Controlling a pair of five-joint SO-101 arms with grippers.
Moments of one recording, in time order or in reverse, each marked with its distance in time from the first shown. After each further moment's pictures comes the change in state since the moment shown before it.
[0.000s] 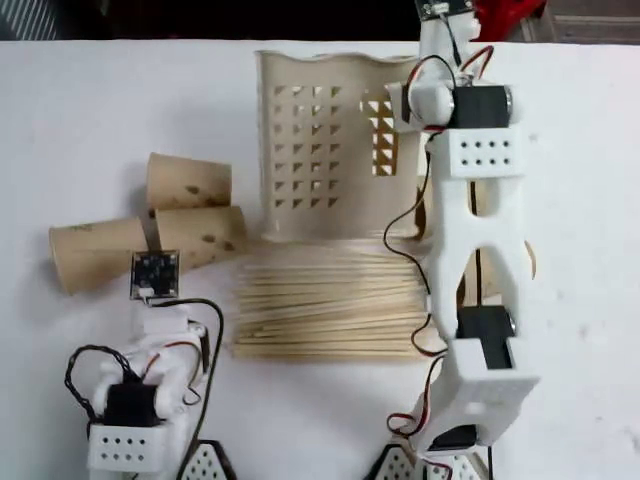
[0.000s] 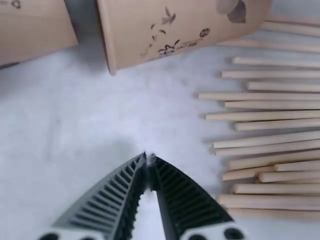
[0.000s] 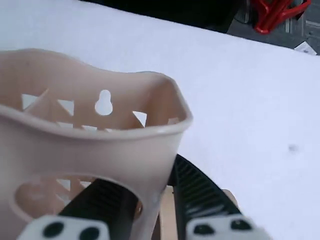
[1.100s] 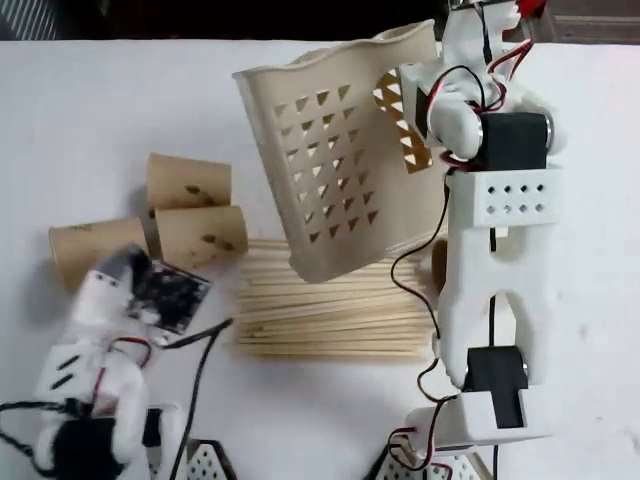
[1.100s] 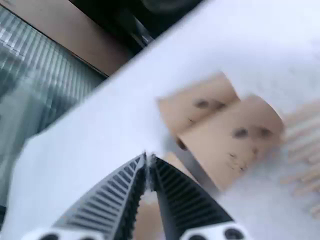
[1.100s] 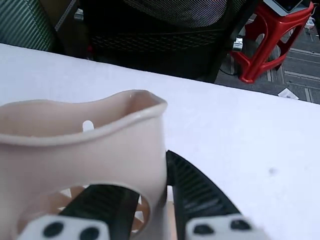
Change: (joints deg) left arm -6.8 1.1 -29.0 -2.8 -43.4; right arm -0.7 -13.5 -1.0 2.5 -2.4
